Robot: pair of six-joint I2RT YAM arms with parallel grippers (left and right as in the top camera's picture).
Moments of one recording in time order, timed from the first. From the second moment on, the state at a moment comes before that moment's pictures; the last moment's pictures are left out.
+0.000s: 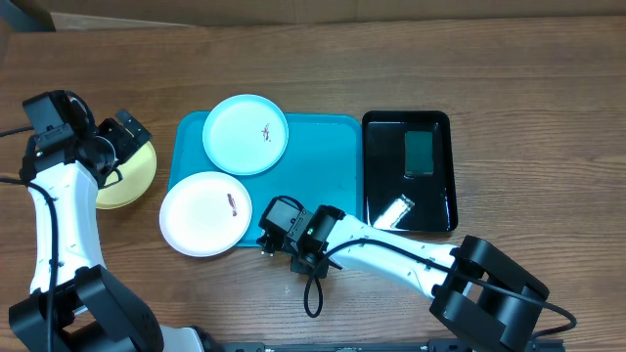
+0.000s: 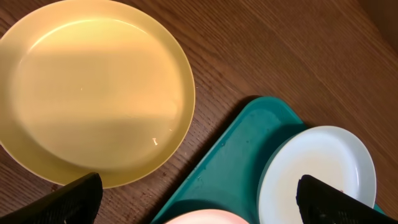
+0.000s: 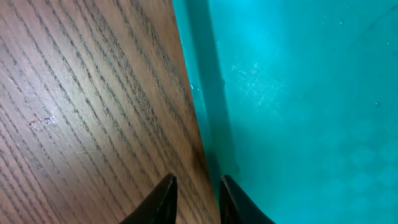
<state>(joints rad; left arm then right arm) 0.45 1.61 1.26 -0.66 0.16 -0.38 1.04 1.89 1.23 -0.75 0.04 -0.30</state>
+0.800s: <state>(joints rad) 0.45 1.61 1.26 -0.66 0.16 -0.38 1.03 1.89 1.20 -0.71 0.06 -0.30</state>
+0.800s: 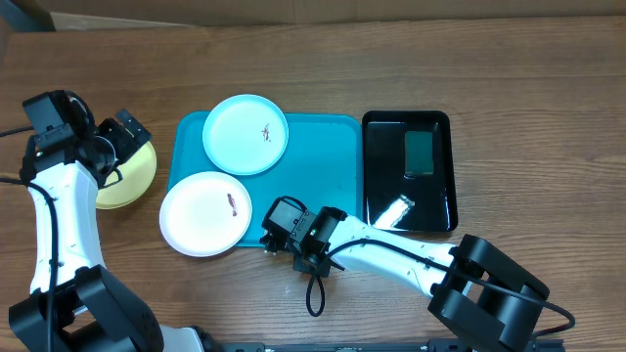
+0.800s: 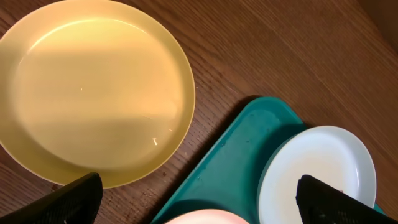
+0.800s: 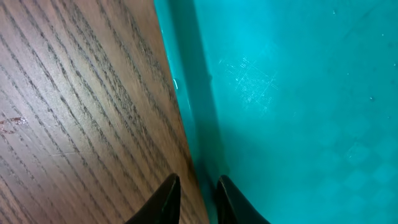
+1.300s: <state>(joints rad) 0.45 1.61 1.26 -0.66 0.16 -0.38 1.03 1.89 1.17 -0.65 0.07 -0.30</state>
